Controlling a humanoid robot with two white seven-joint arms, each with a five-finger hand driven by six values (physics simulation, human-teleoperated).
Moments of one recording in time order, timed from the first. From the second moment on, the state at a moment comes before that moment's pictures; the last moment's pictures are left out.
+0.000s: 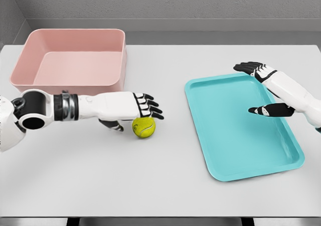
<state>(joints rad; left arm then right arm) -0.75 0.72 -0.98 -1.56 -0.44 -0.61 -0.32 -0.09 -0.49 -0.15 -1.68 0.20 -0.61 0.61</state>
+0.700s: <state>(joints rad) -0.75 0.68 -1.02 -1.52 -0.45 -0.61 -0.32 -0.09 -0.49 -0.15 -1.68 0.20 -0.61 0.61</state>
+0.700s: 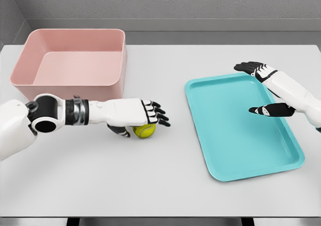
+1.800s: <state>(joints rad) -0.78 0.68 -1.03 -1.47 -0.43 -0.61 -0.39 -0.09 -0.49 -0.15 -1.68 0.20 -0.61 0.61</state>
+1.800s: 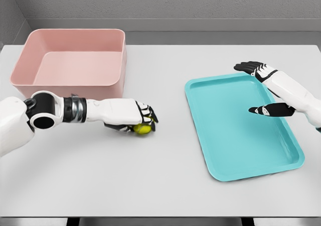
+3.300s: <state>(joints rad) -0.90 0.85 -0.86 -1.32 -0.29 -0.61 -0.38 -0.09 -0.49 -0.15 -1.67 0.20 -0.61 0.61</state>
